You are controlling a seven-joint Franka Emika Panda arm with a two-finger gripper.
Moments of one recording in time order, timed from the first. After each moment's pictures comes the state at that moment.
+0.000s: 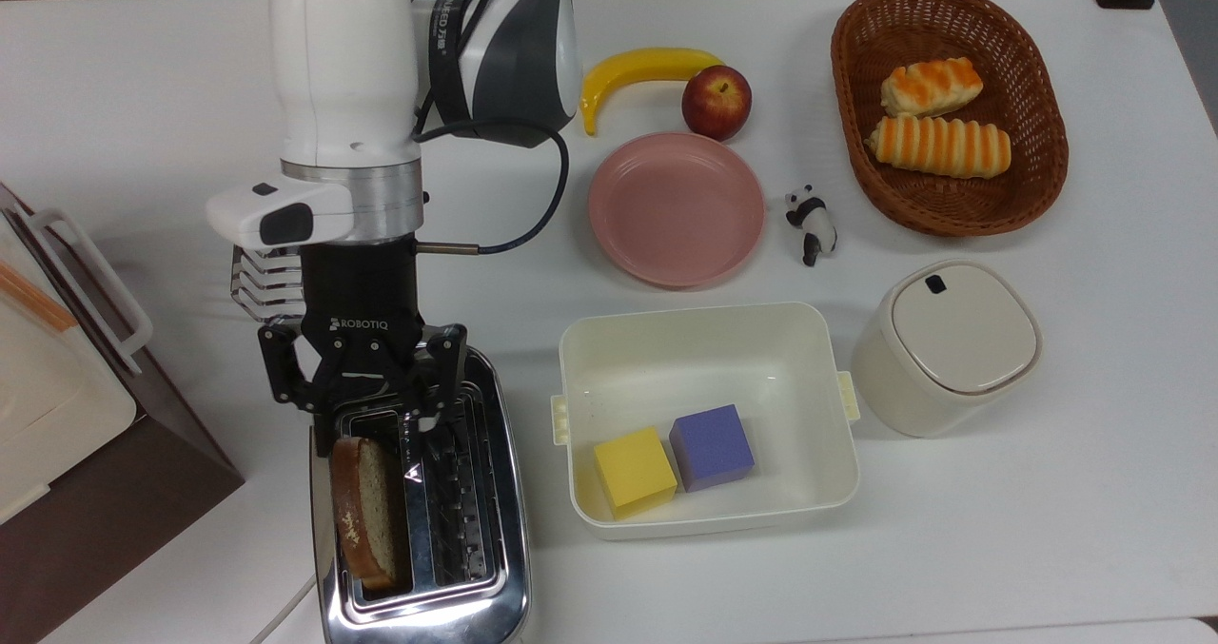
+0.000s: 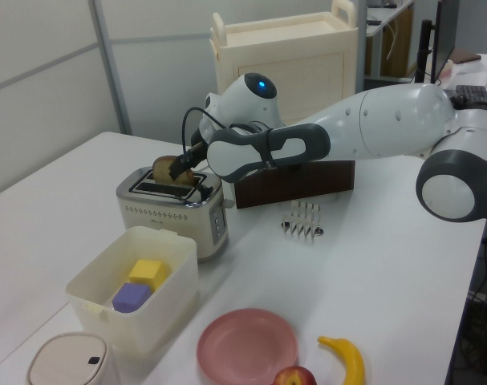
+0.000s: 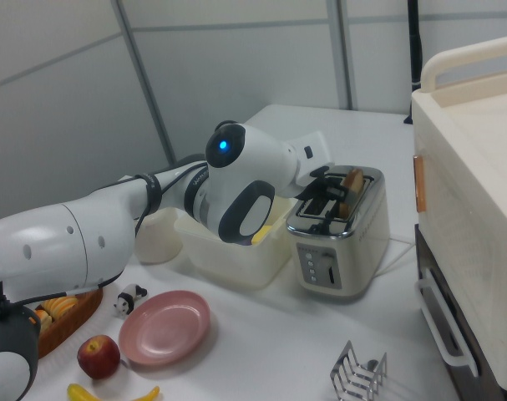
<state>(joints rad) 0.01 0.64 -0.12 -1.30 0.23 2.73 -0.14</state>
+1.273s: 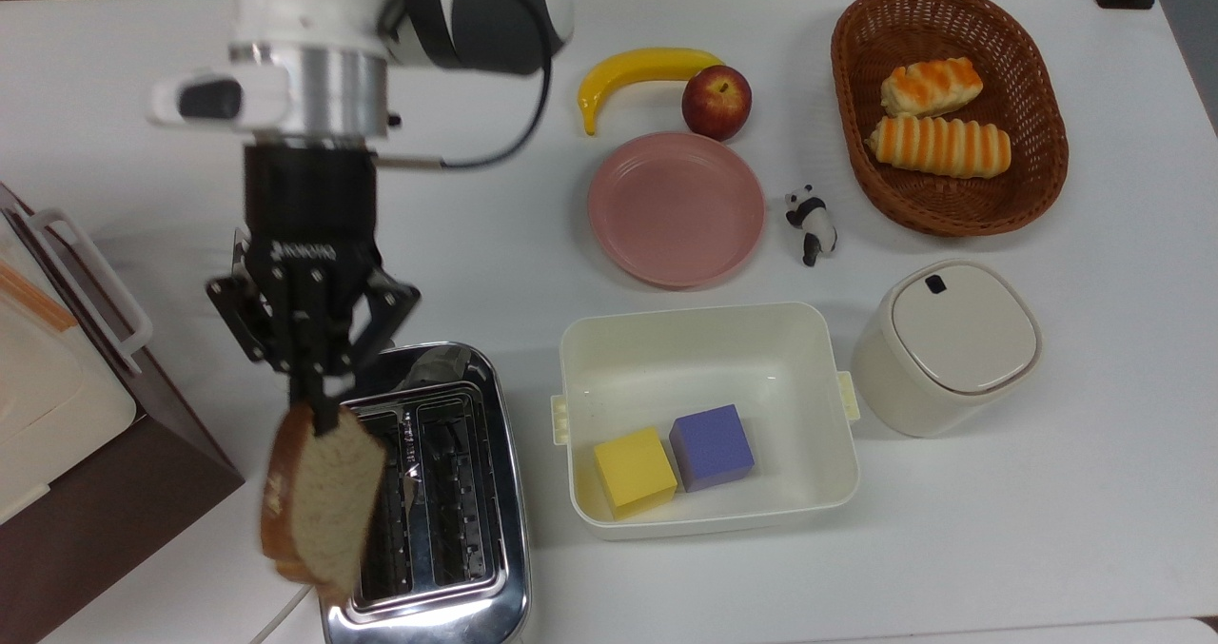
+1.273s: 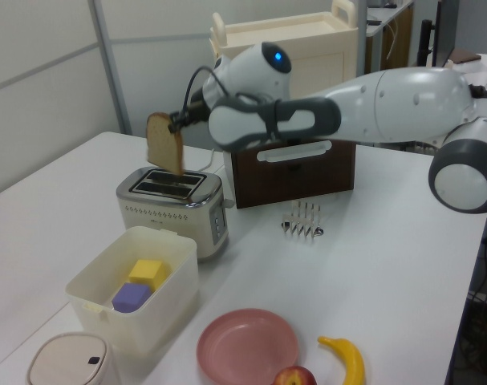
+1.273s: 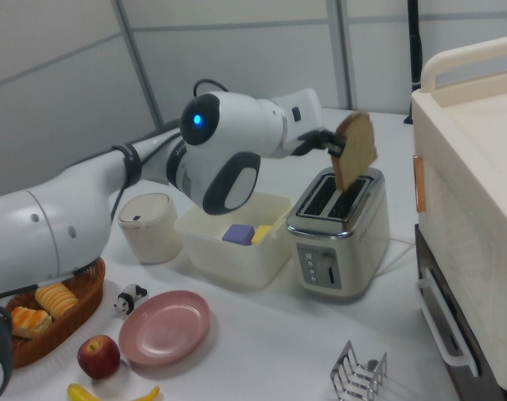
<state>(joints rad) 0.00 0.56 -0.12 -1.27 0.32 2.83 -0.07</state>
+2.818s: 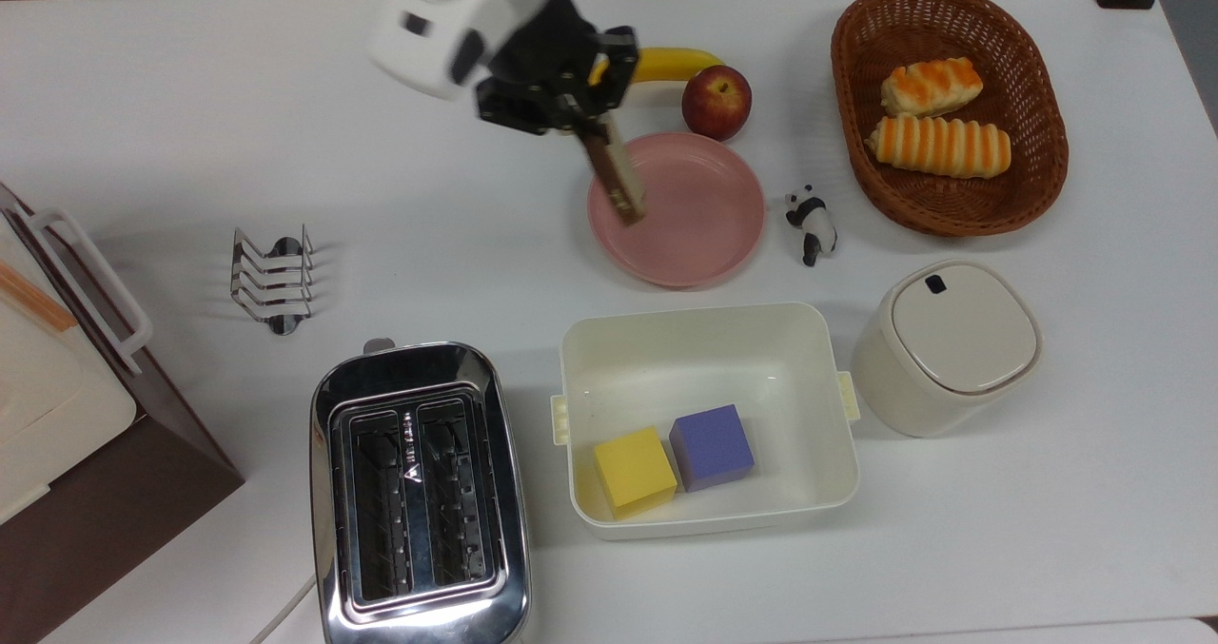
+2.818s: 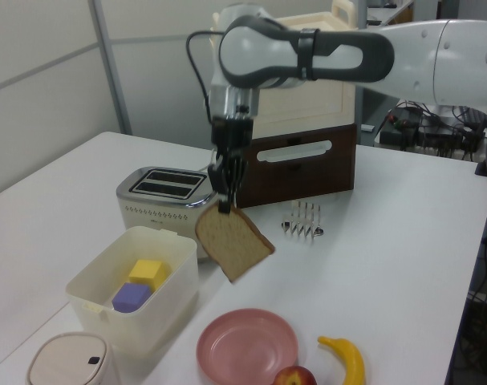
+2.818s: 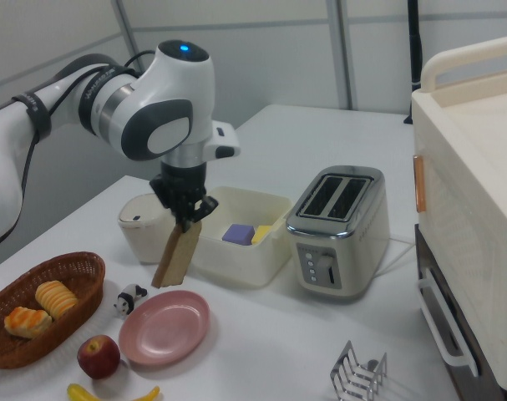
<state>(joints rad) 0.08 0.33 -0.10 -1.33 0.38 1.59 -0.22</state>
